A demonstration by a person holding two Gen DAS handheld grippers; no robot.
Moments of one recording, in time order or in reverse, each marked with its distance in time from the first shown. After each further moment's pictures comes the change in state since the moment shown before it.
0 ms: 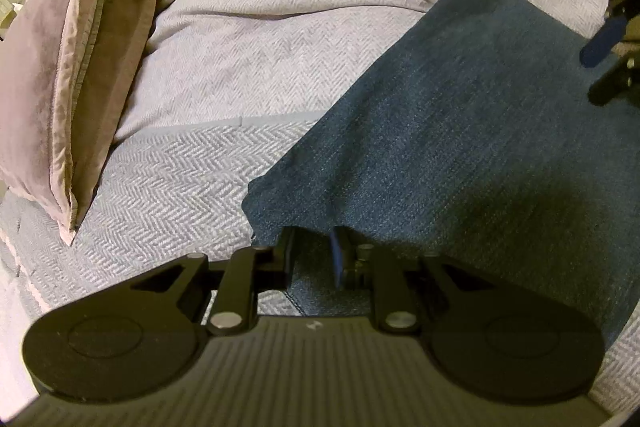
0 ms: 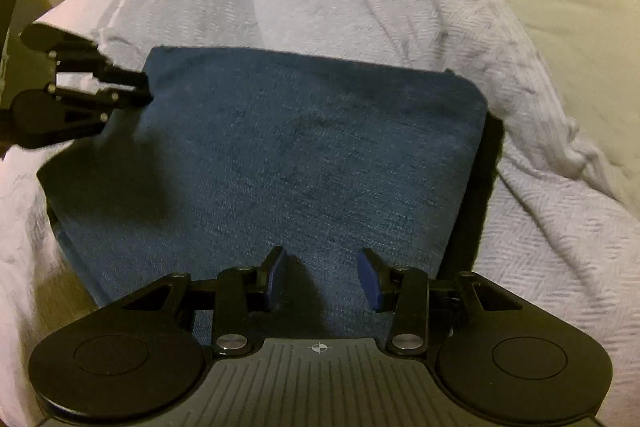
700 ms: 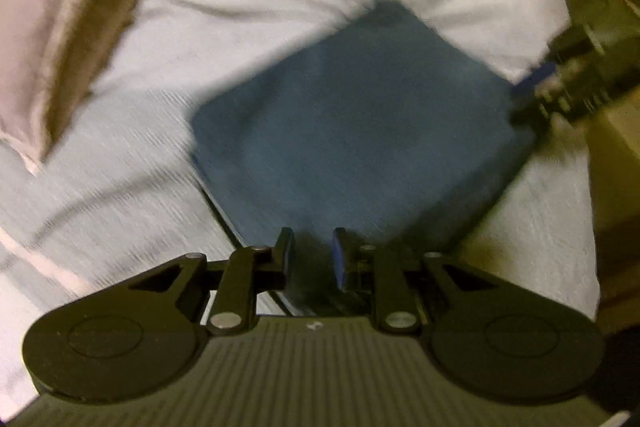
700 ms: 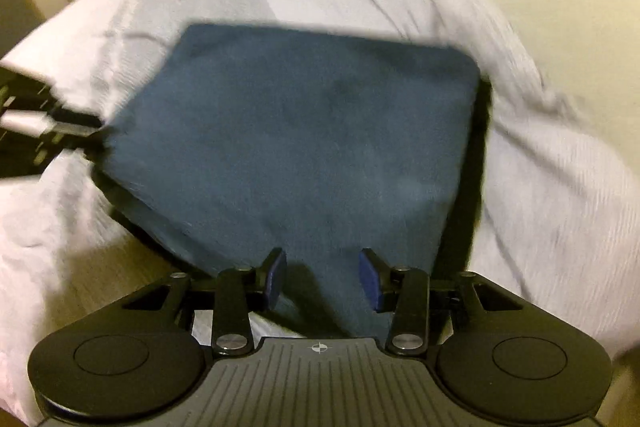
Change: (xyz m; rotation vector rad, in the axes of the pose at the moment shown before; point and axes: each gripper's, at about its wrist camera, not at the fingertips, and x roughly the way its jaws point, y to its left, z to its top) left arm -0.090 -0.037 -0.064 -0.098 -0.011 -0.195; right arm -0.020 0.028 -0.058 0.083 0.007 -0.026
